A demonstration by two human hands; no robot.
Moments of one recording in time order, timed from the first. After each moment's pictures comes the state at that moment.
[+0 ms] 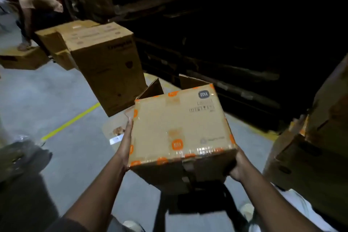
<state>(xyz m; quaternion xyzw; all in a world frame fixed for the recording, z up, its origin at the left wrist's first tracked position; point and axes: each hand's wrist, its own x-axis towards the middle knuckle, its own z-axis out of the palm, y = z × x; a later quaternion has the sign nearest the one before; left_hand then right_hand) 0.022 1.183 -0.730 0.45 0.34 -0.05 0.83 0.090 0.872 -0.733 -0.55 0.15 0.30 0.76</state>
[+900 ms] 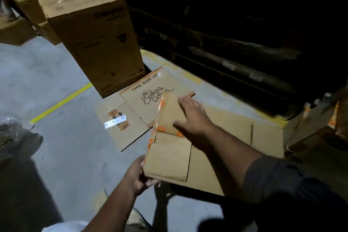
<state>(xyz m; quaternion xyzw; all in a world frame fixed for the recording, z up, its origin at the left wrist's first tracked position) 0.009 1.163 -0.870 0.35 0.53 -0.13 0.76 0.195 1.001 -0.806 -0.92 -0.29 0.09 0.23</state>
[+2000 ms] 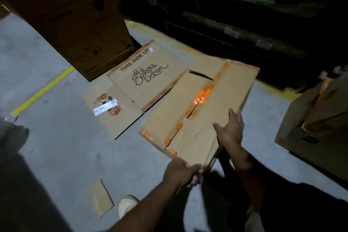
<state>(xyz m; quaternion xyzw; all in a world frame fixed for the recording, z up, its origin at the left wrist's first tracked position) 0.046 1.056 -0.945 0.76 0.33 -0.29 0.49 0.192 0.908 -0.966 -0.92 0.15 0.08 0.36</state>
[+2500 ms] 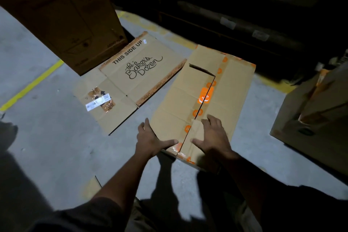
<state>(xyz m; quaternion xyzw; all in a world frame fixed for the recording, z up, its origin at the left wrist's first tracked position) 0.096 1.143 -0.972 0.87 0.30 -0.17 0.35 0.158 0.918 -0.980 -0.96 -0.13 0.19 0.16</state>
